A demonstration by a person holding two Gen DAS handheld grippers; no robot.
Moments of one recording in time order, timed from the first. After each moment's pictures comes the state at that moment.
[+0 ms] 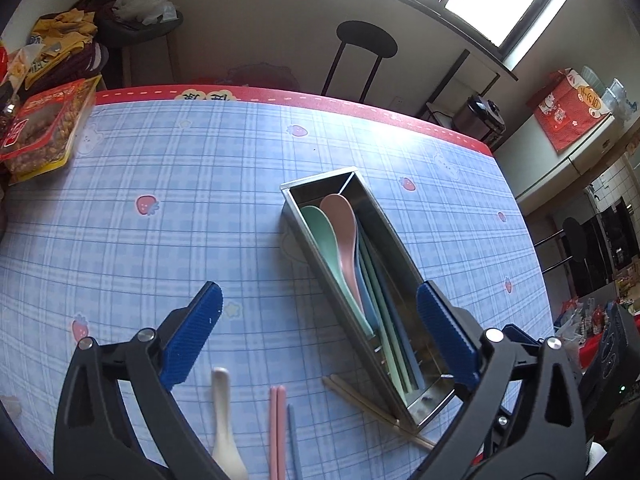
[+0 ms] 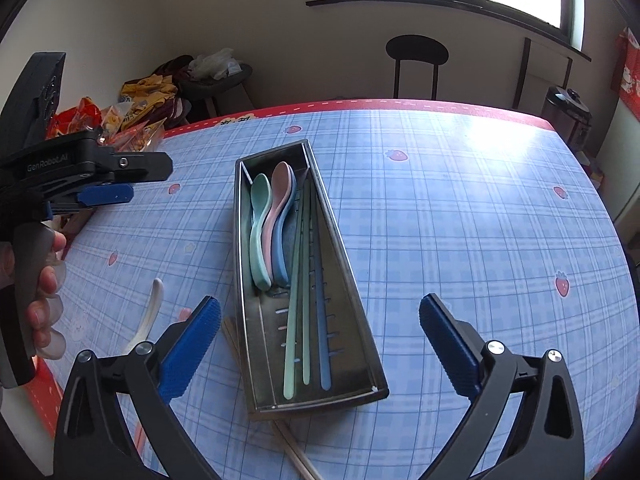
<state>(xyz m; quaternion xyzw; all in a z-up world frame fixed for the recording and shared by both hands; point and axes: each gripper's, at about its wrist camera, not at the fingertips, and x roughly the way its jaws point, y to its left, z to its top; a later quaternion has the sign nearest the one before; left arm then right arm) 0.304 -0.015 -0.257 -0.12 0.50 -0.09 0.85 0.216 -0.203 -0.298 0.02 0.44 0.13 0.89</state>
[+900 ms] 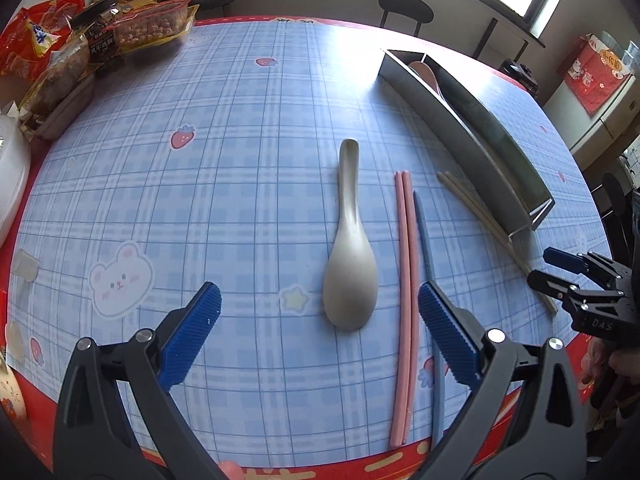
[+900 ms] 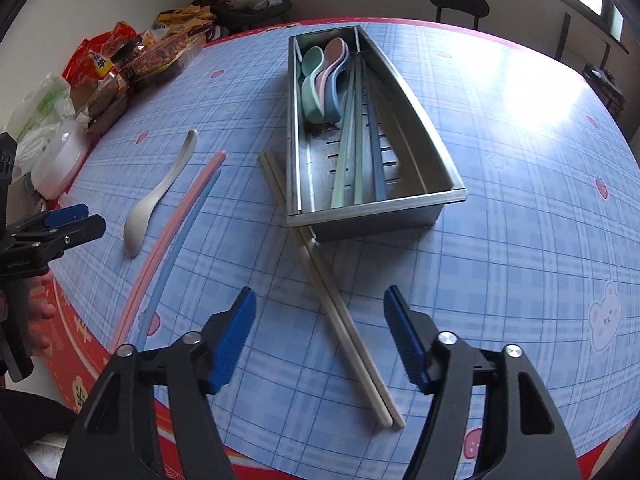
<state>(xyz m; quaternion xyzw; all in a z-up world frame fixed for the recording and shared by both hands) 0.123 0.051 -0.333 -0.06 0.52 -0.03 0.85 0.131 -0.181 -0.365 -0.01 0.52 0.19 0.83</state>
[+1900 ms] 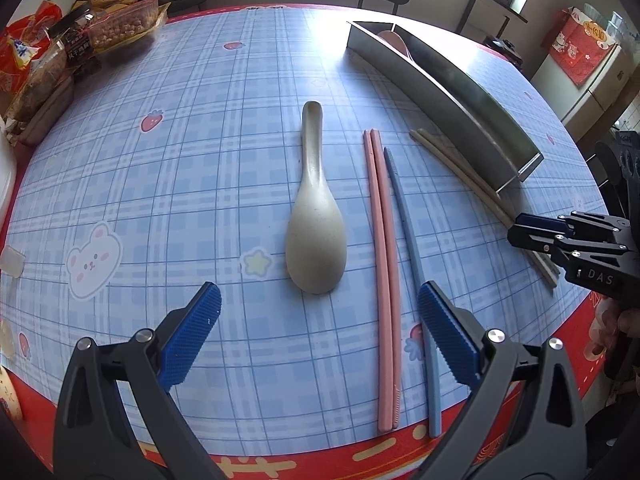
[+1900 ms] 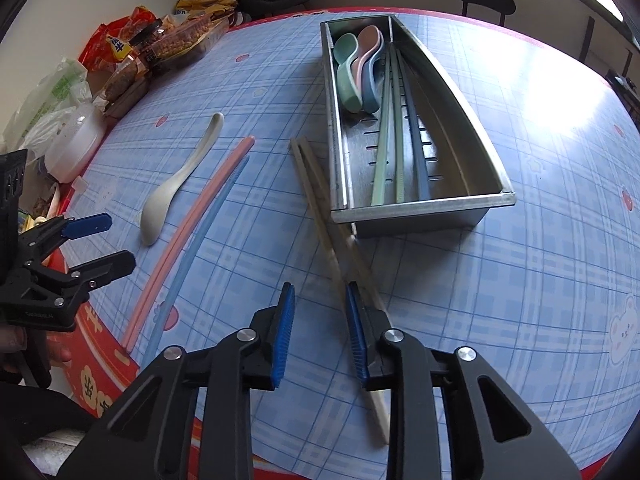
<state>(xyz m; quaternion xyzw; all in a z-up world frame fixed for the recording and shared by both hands) 0.107 0.027 -0.348 -0.03 0.53 -0.06 0.84 0.135 -0.162 -0.371 -0.02 0.54 0.23 0.81</state>
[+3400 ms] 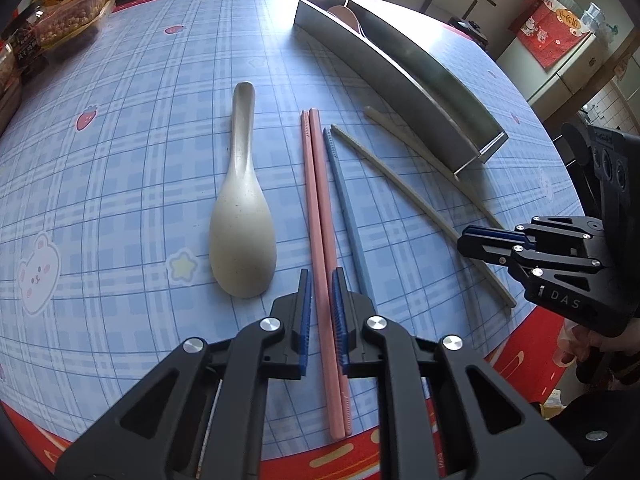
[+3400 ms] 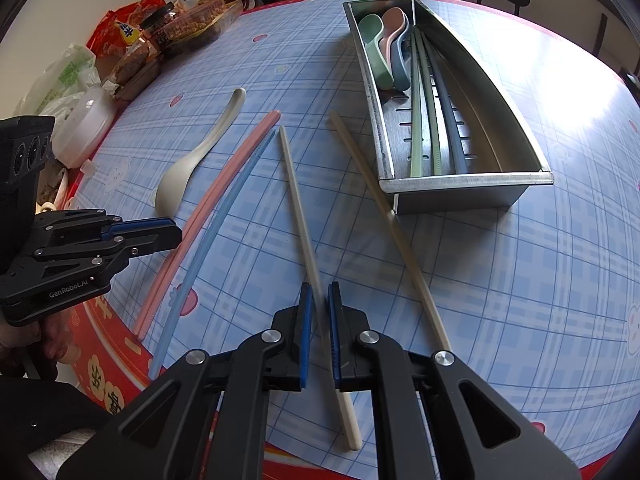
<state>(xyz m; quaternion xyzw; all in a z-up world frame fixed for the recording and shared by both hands) 0.121 0.006 -0.360 -0.05 0.56 -0.13 0.82 0.126 -0.149 -0.378 -0.02 0.55 0.24 0.80</state>
